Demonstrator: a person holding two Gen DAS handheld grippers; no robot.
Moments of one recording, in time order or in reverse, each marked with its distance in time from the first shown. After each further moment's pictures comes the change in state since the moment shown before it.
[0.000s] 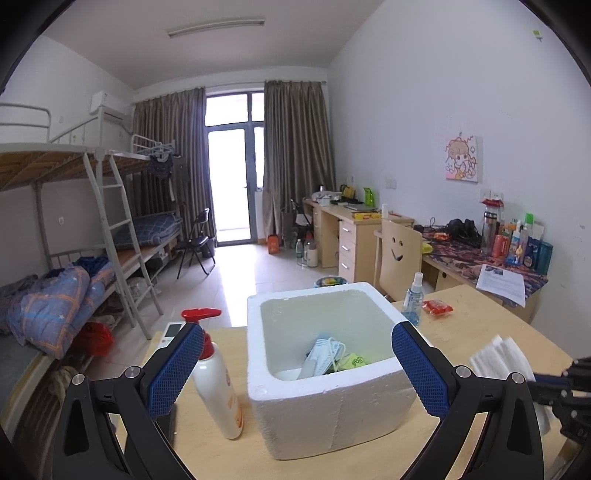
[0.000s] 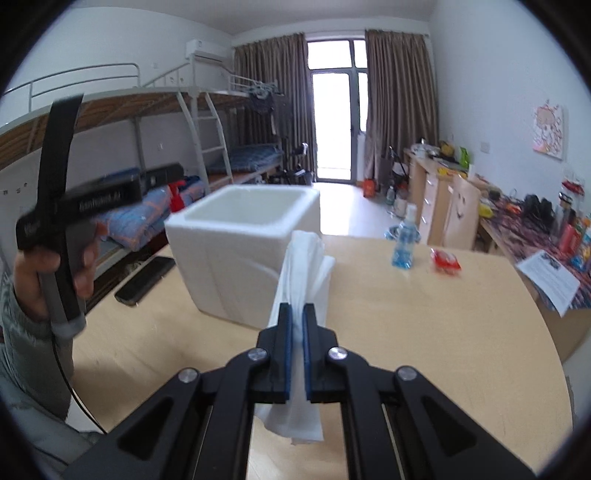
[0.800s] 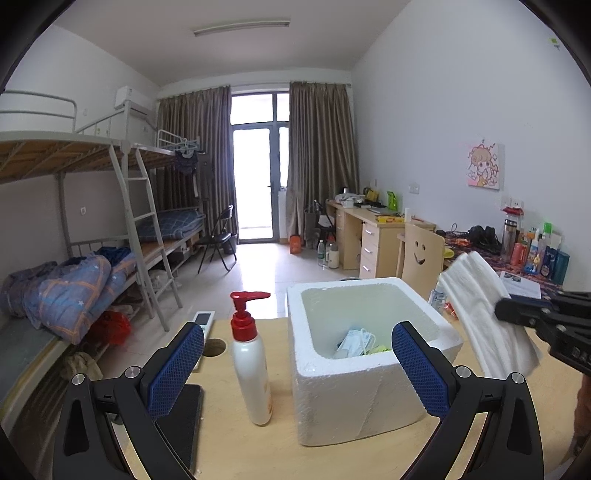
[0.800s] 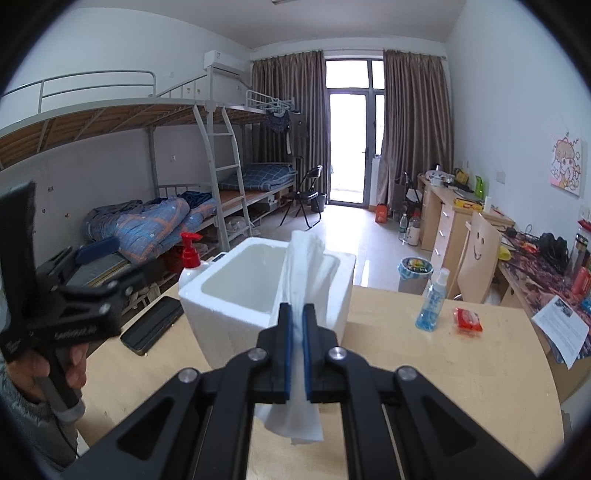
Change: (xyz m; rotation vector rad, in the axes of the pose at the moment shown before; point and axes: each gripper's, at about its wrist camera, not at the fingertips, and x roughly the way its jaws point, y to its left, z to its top) left arm -0.018 0.024 -0.015 -0.044 -0.005 0.083; right arm 0.034 0.029 0.064 -0.056 -0.065 0.020
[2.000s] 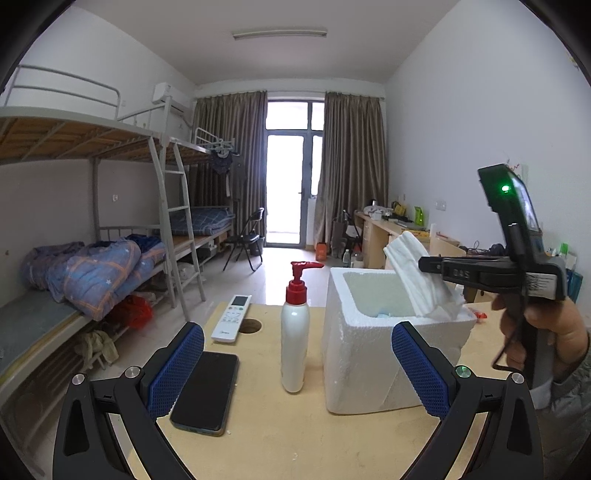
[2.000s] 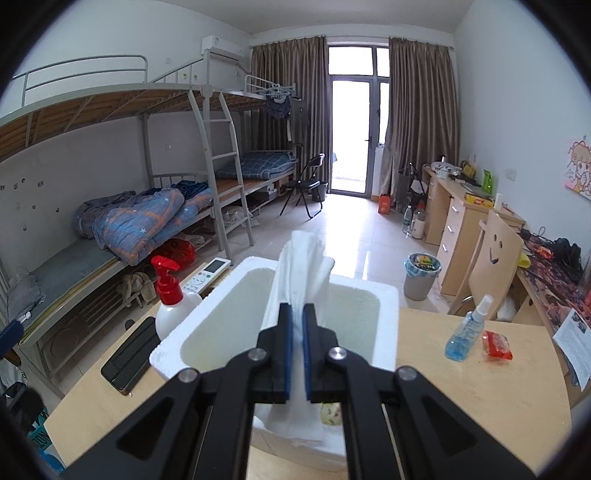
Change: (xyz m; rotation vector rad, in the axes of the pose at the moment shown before) left arm -0.047 0.024 -0.030 -0.088 -0.042 0.102; right arm 0.091 0.019 0.040 -0.004 0.054 -0.004
